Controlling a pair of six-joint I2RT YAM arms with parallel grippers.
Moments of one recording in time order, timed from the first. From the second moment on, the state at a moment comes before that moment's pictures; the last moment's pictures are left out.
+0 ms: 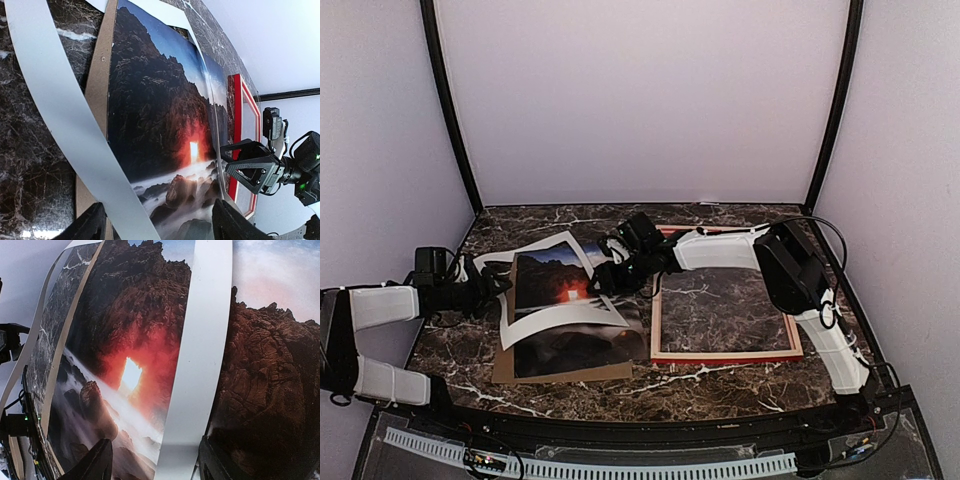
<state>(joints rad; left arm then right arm) 0.10 1.20 0.44 -0.03 0.62 -0.62 0.86 2.43 1.88 -0.28 -0.45 0.49</state>
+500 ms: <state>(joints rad) 0.09 1.22 0.50 -0.10 0.60 -0.57 0.86 2.43 1.89 -0.30 -0.44 0.48</state>
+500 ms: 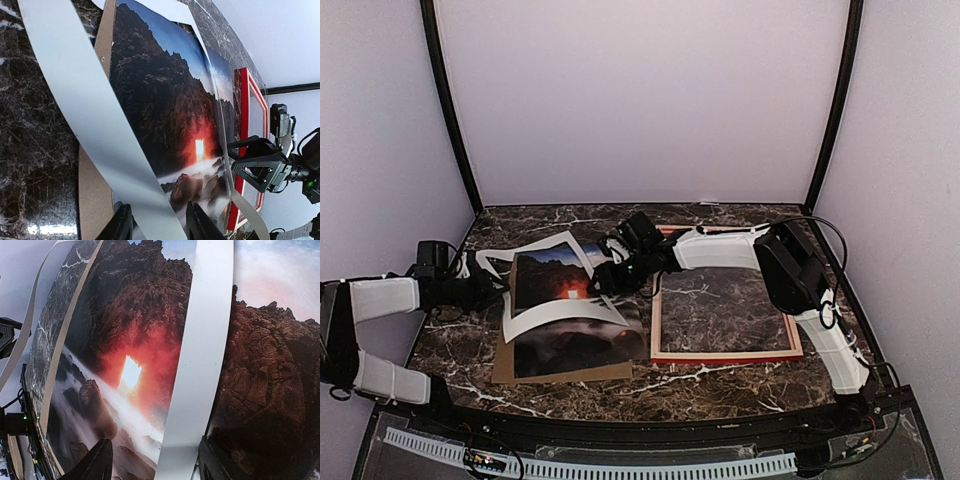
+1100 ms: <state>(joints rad) 0.05 1.27 0.52 -0.16 0.56 -0.53 0.88 2.43 1.96 -0.45 -0.27 0.41</state>
